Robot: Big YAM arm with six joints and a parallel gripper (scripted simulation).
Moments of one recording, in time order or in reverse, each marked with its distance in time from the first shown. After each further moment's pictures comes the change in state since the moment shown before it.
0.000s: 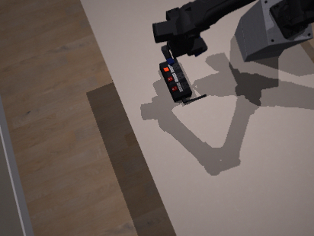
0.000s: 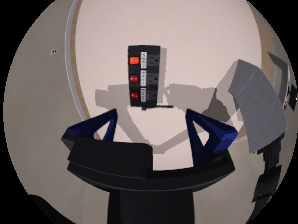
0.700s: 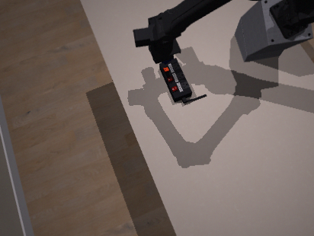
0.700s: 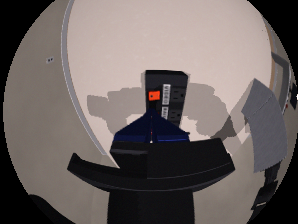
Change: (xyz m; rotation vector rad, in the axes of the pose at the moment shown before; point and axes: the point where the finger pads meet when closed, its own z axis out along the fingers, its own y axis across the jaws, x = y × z) arm -0.057 0.045 0.076 0.012 0.006 0.040
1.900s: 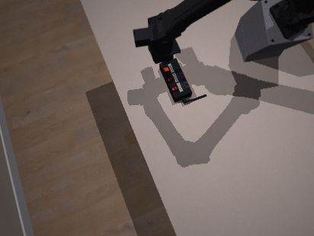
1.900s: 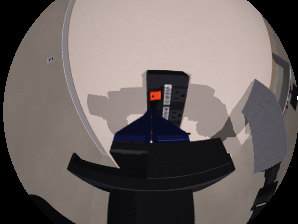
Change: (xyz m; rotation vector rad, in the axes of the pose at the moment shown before) arm 0.000 0.002 -0.001 -0.007 -0.001 -0.003
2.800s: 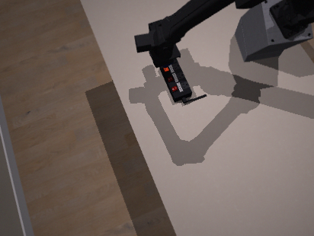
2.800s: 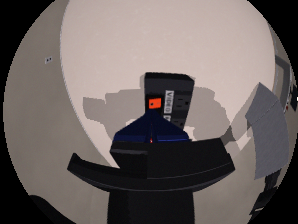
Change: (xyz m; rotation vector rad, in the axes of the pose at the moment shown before) arm 0.001 -0.002 0.028 0.005 0.001 -0.006
